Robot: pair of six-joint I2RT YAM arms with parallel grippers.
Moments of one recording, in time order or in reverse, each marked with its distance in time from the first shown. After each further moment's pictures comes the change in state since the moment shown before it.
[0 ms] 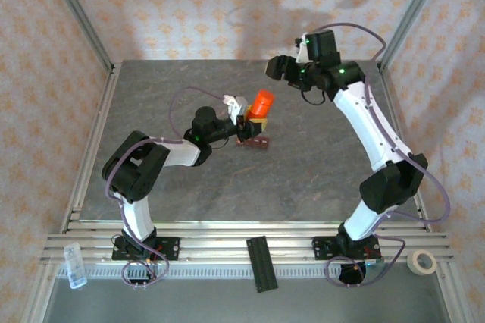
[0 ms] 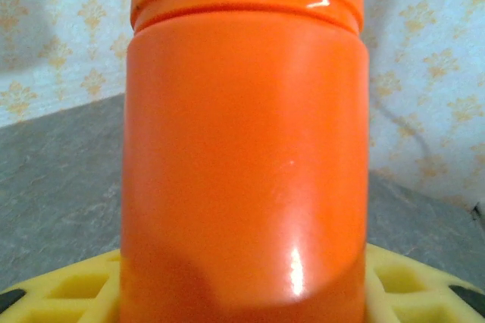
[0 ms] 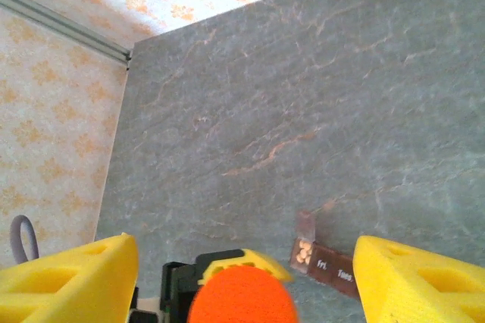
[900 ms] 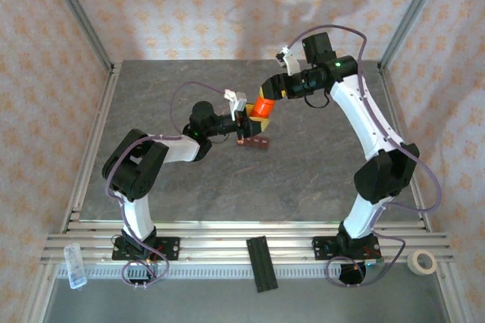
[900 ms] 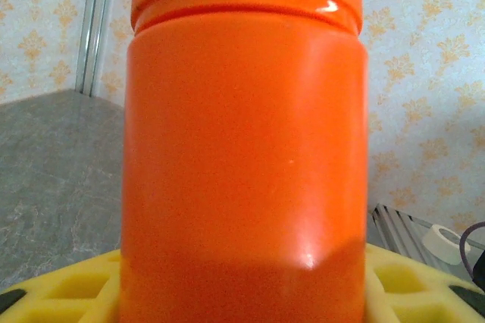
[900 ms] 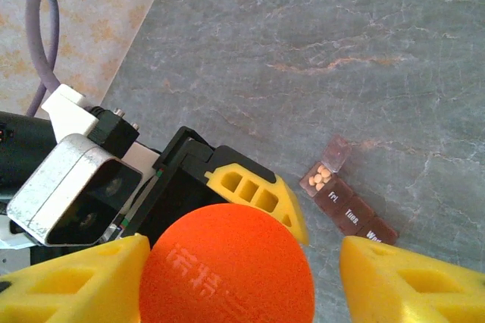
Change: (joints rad) left arm 0.020 0.013 0.051 0.041 0.201 -0.158; right arm -0.017 0.090 0.054 -0.224 -0.338 -0.457
